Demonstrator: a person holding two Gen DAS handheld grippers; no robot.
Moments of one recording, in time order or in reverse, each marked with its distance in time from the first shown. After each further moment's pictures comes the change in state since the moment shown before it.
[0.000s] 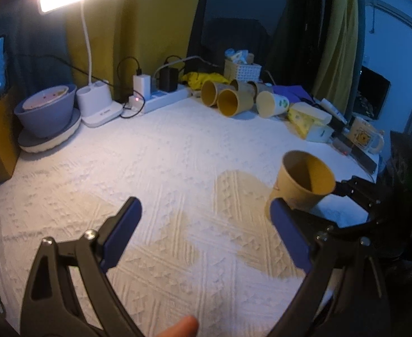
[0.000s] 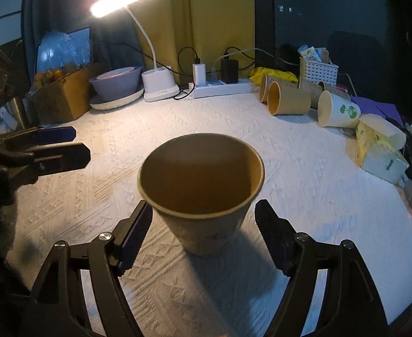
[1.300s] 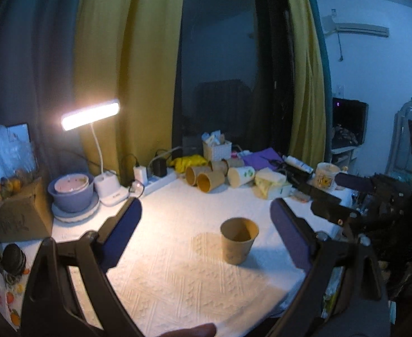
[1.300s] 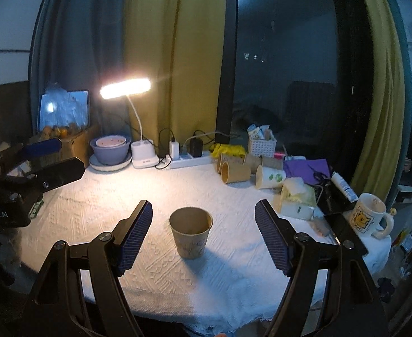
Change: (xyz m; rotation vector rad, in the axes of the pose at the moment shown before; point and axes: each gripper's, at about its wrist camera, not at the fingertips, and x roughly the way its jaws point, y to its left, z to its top) left arm -0.163 -0.065 0.022 0.129 -0.355 0.004; right arm -0.193 0.040 0.025 -0.004 -0.280 -0.221
